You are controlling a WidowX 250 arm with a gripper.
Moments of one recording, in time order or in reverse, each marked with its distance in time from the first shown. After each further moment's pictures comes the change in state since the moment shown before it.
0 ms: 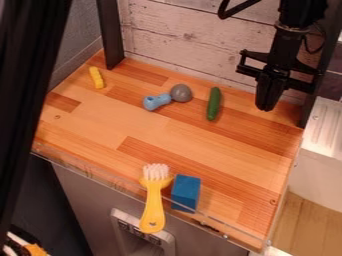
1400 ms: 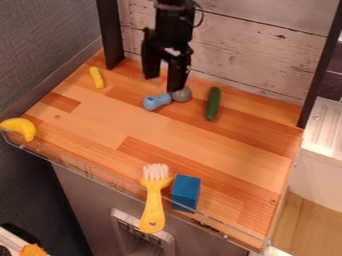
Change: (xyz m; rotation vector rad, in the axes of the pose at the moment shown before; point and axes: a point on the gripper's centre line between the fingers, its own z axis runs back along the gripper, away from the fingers) arm -0.027 0.151 -0.006 -0.023 -0.018 -0.334
